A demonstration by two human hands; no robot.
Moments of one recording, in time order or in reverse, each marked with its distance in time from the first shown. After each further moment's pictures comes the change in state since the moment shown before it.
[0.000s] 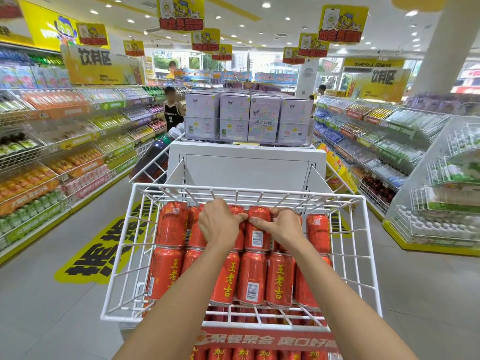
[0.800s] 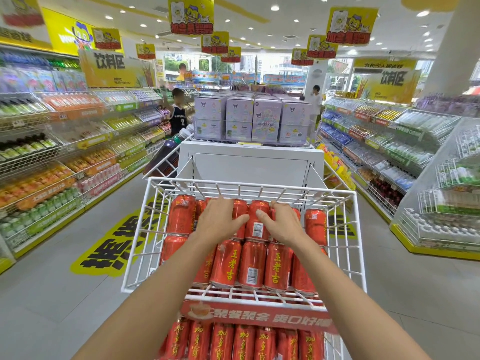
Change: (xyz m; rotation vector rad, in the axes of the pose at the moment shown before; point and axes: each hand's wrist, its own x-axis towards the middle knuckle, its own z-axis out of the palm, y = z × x) left_hand -0.016 -0.027 -0.045 0.138 -0.259 0.483; right_hand -0.040 -0.026 -0.018 -0.369 -0.068 -0.083
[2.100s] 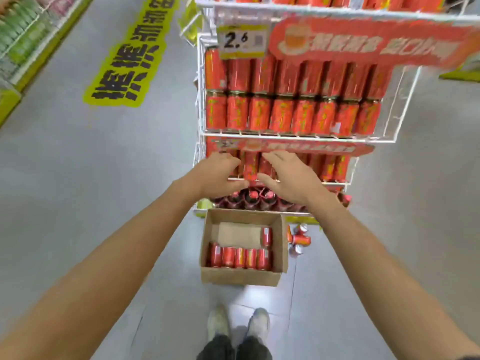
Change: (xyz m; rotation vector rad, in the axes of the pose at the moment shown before) left_hand -0.370 -0.225 0.126 -0.079 -0.630 0.316; right_hand -0.339 -0.011 0.292 -0.281 -0.432 -0.116
